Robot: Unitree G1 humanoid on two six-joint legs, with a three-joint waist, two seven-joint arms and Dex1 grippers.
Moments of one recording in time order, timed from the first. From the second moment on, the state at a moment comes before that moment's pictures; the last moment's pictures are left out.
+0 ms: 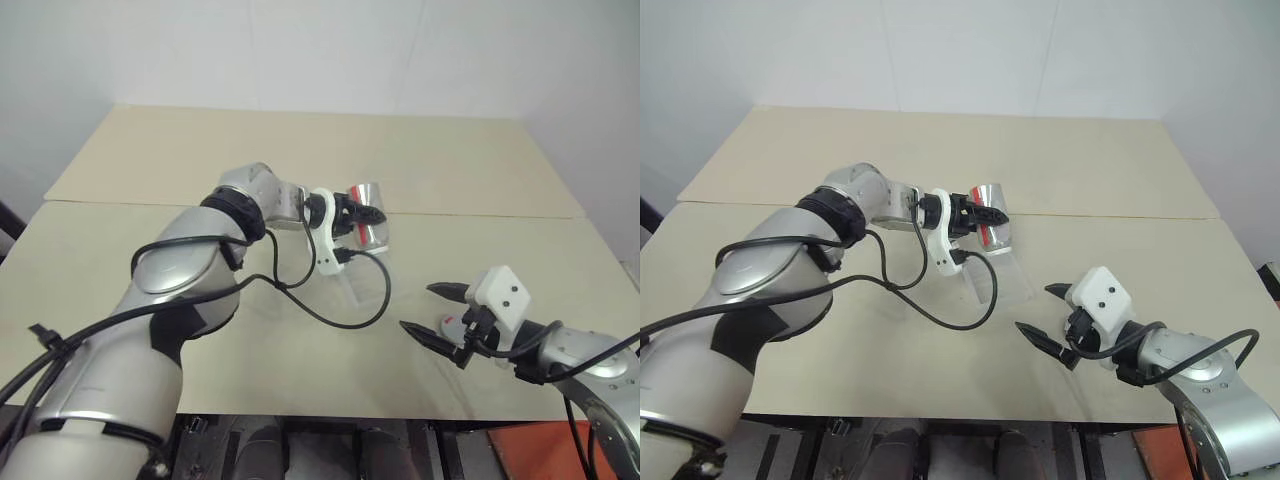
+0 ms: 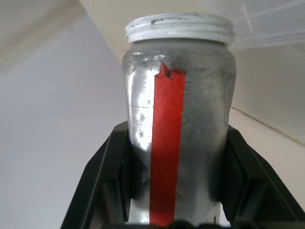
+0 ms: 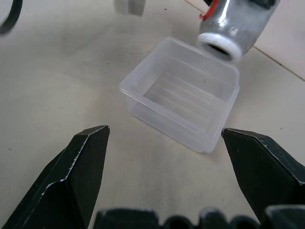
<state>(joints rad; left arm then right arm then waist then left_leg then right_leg) -1.57 0.27 -1.18 1.27 1.43 -0.81 0.66 0.08 -0.77 -0.21 -0.76 0.50 0.72 0.67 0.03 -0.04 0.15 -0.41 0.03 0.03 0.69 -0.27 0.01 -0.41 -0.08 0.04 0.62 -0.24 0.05</state>
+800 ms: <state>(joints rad) -1.26 0.27 -0.34 1.39 0.43 -0.94 -0.39 0.07 -0.76 -0.21 -0.75 0.53 0.73 0.63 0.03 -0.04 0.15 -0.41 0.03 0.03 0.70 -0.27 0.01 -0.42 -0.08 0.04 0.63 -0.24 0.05</state>
